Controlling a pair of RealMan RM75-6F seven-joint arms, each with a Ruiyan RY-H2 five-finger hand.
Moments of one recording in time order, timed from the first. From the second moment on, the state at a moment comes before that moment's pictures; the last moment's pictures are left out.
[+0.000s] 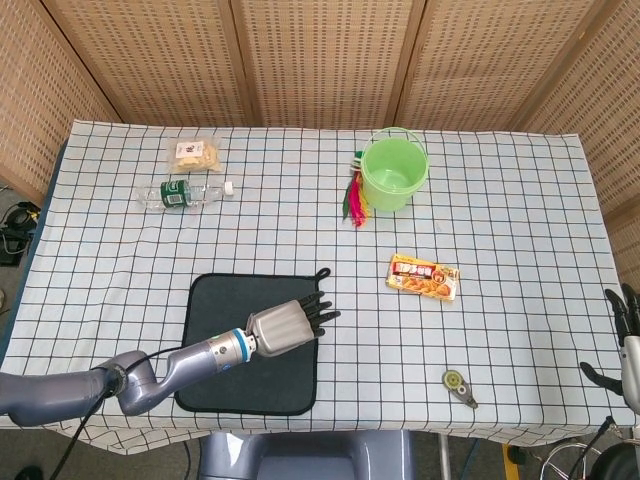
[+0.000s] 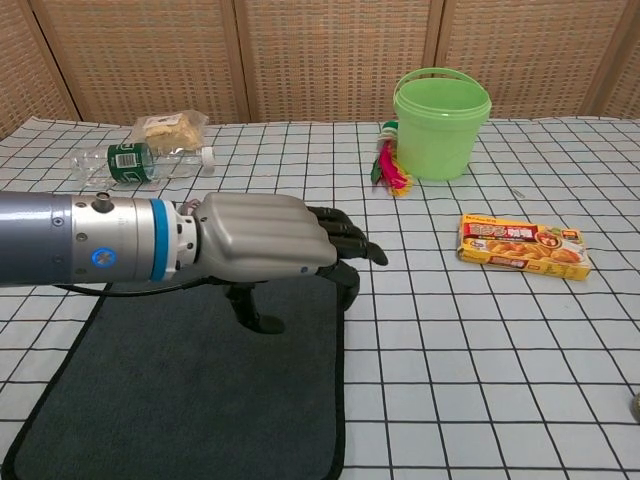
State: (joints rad) left arm -0.95 -1.54 -0.13 -1.49 1.65 0.58 0.34; right arm 0.00 -1.03 0.11 -1.69 -1.38 1.51 -0.08
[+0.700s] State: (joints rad) left arm -1.04 -1.68 -0.11 -1.37 1.50 0.55 0.51; right arm 0.00 -1.02 0.11 -1.68 -1.38 1.51 -0.04
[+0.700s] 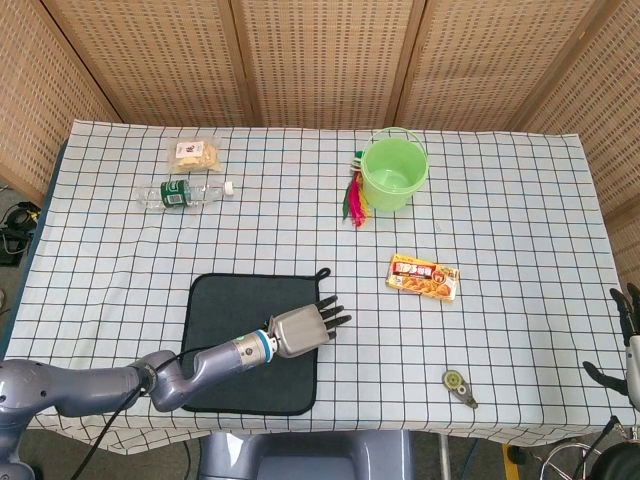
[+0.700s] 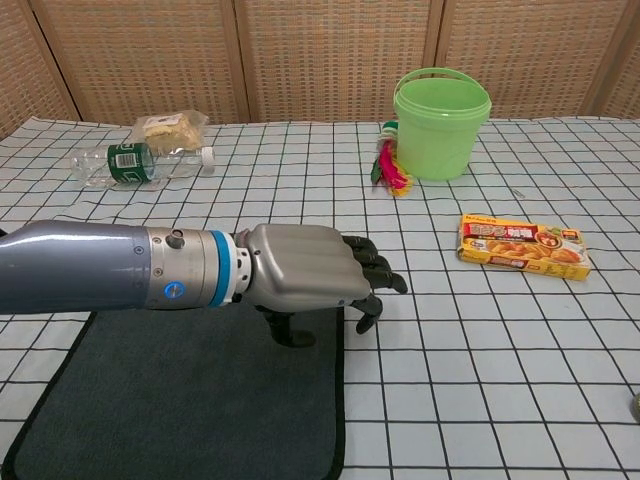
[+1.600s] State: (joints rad) left arm -1.06 -1.69 -0.06 -1.35 1.40 0.59 0.57; right arm 0.00 -1.01 0.11 -1.68 -1.38 1.52 -0.01
